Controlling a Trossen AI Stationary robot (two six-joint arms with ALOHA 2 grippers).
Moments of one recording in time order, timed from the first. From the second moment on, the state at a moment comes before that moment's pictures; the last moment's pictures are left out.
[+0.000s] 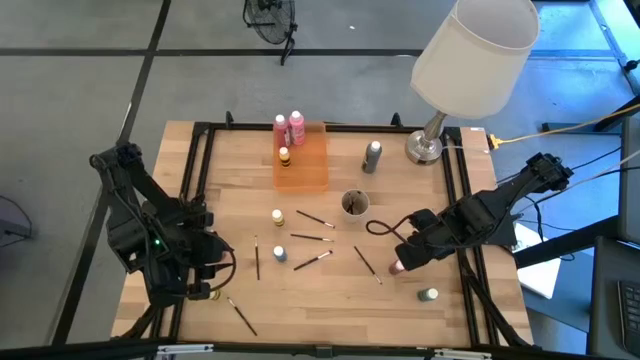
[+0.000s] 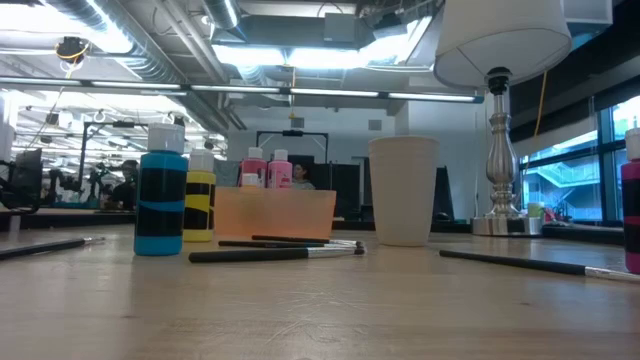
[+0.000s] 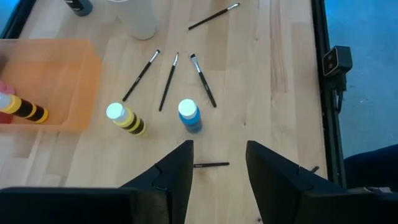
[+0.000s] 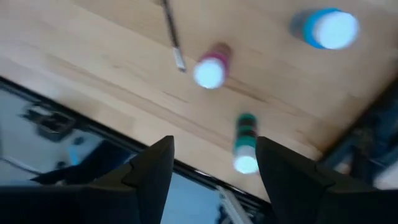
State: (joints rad) left arm -0.96 1.32 1.48 -1.37 -0.63 -0.96; right arm 0.56 1.34 1.34 -1.34 -0.09 1.72
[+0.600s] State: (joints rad) left arm -0.96 1.32 1.48 -1.39 -0.66 -0.96; right arm 0.56 1.49 1.33 -1.31 -0.13 1.60
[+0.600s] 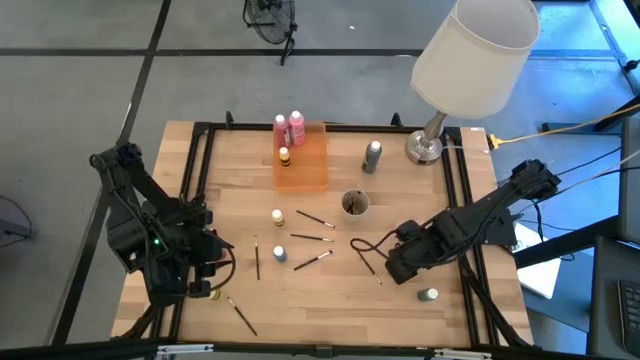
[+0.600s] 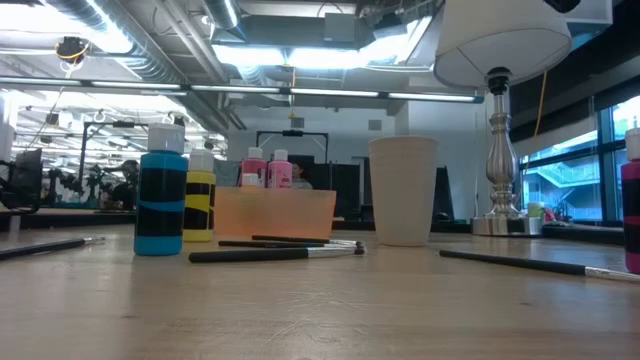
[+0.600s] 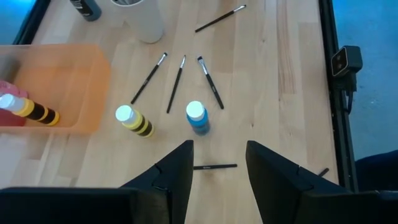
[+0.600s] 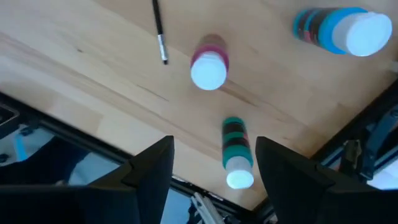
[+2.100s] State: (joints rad) left arm -0.87 1.27 1.48 -1.57 -0.74 -1.00; right arm -0.40 1.68 1.61 -1.24 -0.03 0.95
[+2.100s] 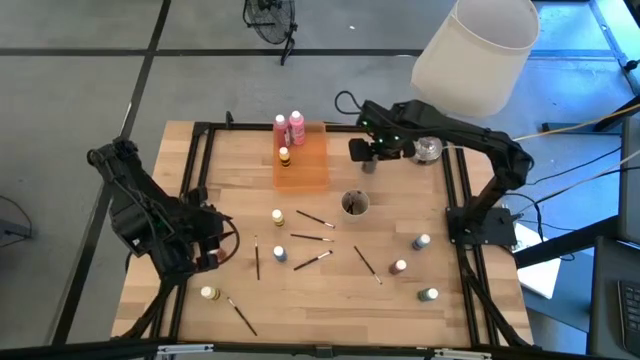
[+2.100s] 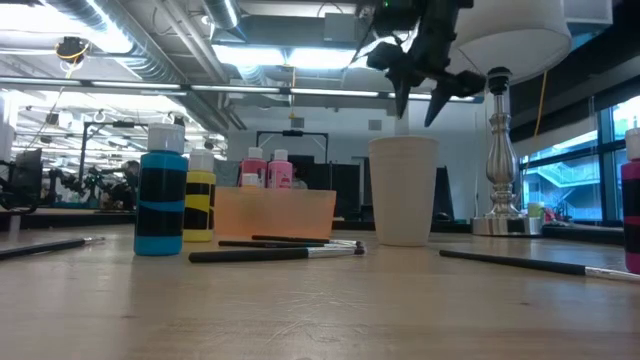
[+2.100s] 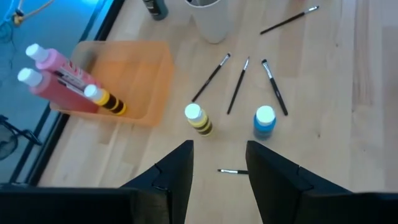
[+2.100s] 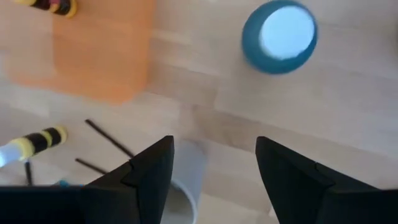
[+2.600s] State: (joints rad) left arm -0.83 1.26 1.48 -1.57 -0.74 -0.96; right arm -0.45 1.68 1.61 -1.23 0.07 0.93
